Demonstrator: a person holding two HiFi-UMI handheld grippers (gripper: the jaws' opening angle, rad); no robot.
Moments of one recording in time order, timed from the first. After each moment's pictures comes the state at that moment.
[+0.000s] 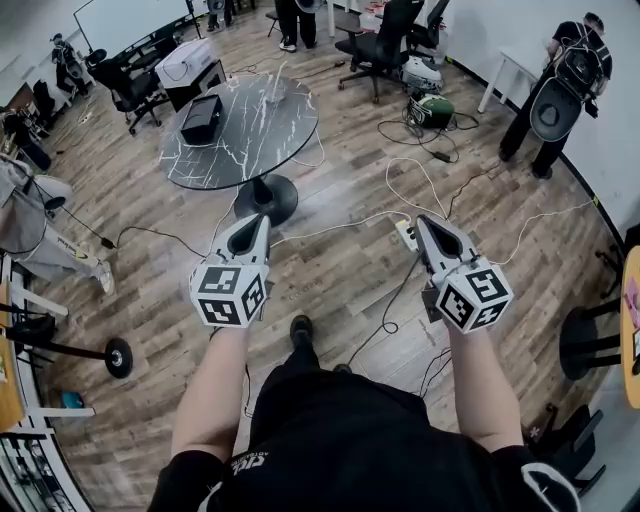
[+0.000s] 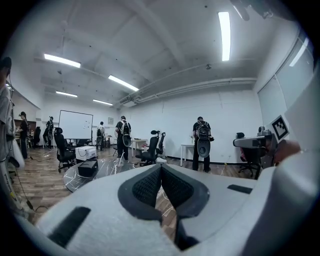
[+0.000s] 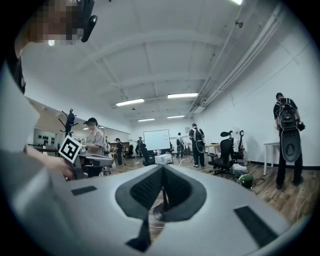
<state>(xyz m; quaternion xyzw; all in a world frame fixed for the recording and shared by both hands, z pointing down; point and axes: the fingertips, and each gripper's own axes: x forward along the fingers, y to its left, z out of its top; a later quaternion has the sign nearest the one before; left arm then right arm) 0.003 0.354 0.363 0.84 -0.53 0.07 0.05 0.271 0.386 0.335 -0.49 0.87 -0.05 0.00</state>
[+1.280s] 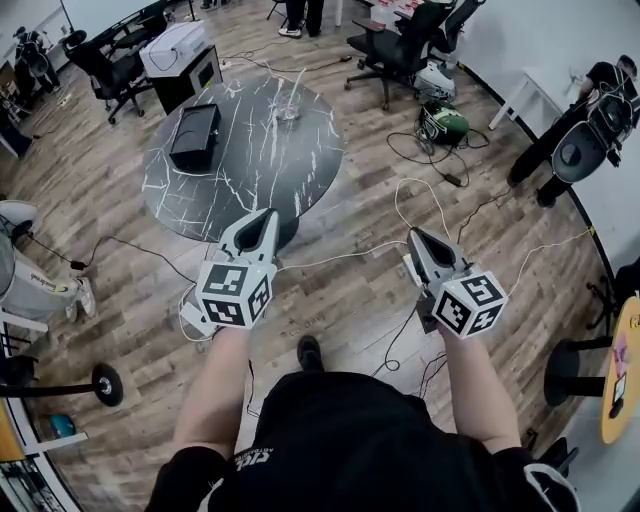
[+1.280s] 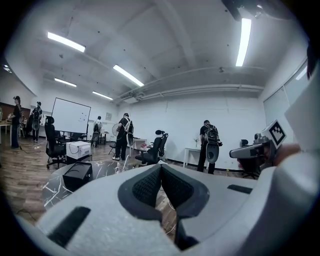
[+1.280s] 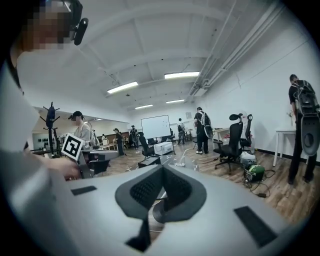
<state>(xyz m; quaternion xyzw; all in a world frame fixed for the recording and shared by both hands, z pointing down) -0.095 0.062 0.387 0.86 -0.51 0.05 0.08 0.145 0.099 0.375 -0.47 0.87 -0.12 -0.06</state>
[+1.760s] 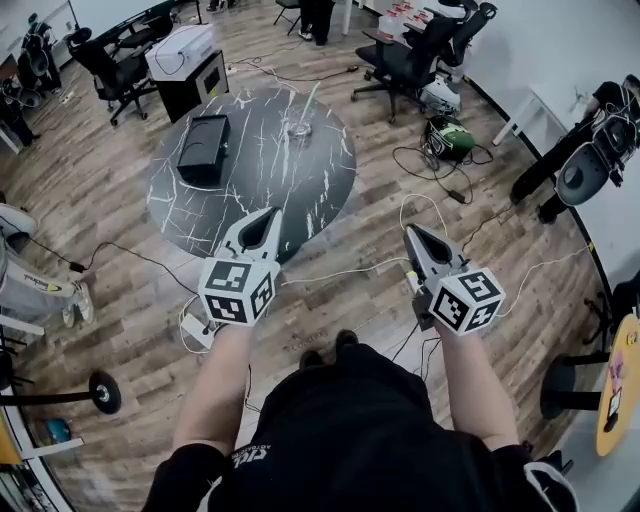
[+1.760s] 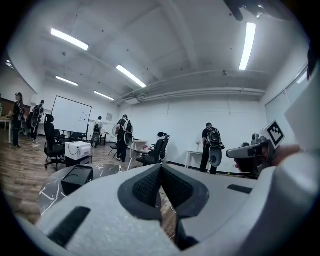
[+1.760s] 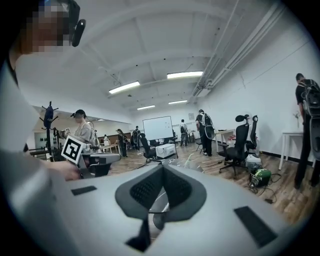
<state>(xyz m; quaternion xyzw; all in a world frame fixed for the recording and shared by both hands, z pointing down) -0.133 0.003 0.382 0.86 -0.51 0.03 0.08 0.093 0.034 0.362 -0.46 0.88 -0.11 -0.06</state>
